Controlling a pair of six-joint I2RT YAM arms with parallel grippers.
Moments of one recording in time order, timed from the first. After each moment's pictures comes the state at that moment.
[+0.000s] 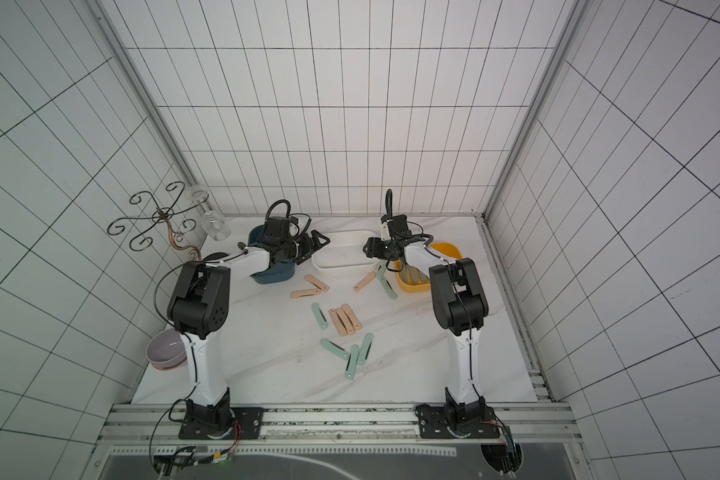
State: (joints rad) left arm -0.25 2.06 1.42 -0.03 0.51 -0.72; right arm 0.32 2.11 1.52 -0.21 -0.32 0.35
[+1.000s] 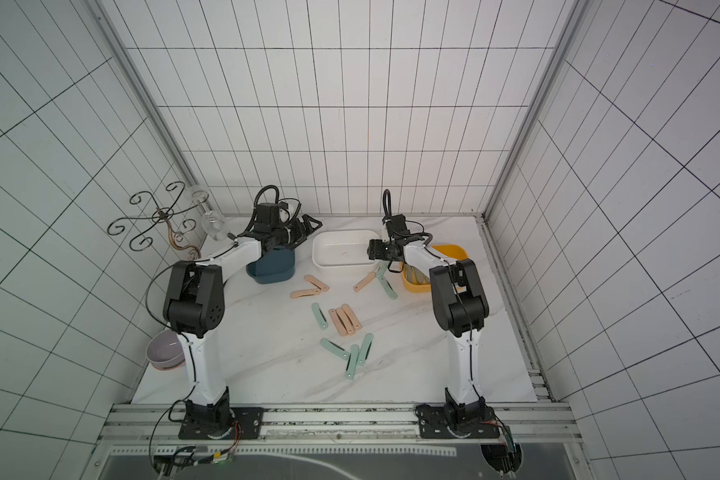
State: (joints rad) left arm -0.19 2.06 1.56 -0.08 0.53 -0.73; right arm 0.33 2.07 1.53 -0.30 -0.18 0.28
